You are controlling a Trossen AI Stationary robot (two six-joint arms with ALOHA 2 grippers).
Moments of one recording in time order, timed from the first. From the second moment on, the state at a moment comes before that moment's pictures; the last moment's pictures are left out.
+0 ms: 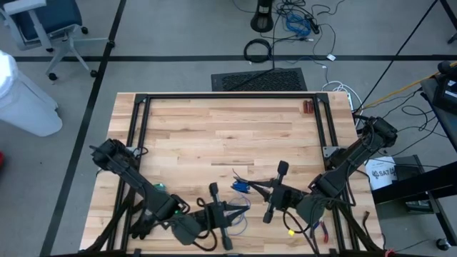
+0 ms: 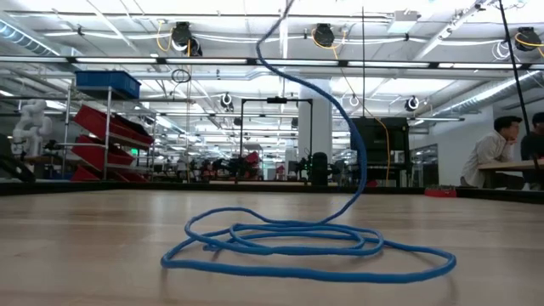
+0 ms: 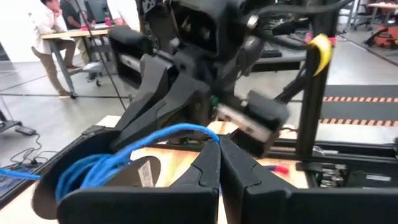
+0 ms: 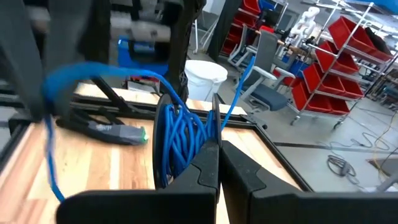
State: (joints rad) left arm -0.67 1.86 1.63 0.10 -0.92 -0.04; right arm 0.72 1.48 1.18 0.02 1.08 -0.01
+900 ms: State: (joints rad) left arm -0.60 1.92 1.63 0.06 -0.86 -0.07; right arm 0.76 1.48 1.18 0.18 1.07 -0.07
